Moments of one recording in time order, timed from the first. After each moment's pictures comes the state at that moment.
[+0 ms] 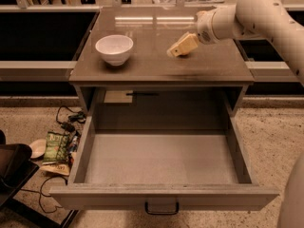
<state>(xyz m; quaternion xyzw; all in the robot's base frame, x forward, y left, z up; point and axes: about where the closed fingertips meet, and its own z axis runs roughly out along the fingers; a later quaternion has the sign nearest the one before) 0.777 -0.118 0.903 -0.45 0.74 0.09 0.50</state>
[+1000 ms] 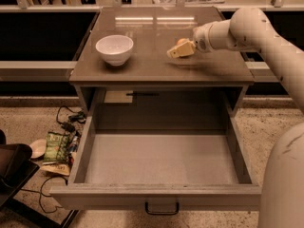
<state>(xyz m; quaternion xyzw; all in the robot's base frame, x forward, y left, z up) 0.813 -0.131 0.856 -0.38 0.77 0.13 0.50</state>
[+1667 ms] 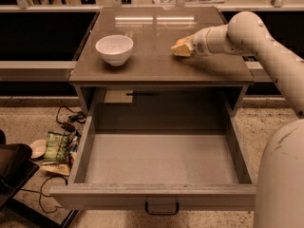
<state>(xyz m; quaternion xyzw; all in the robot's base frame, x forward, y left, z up) 0.816 -0.123 0.834 -0.36 0.78 0.16 0.49</state>
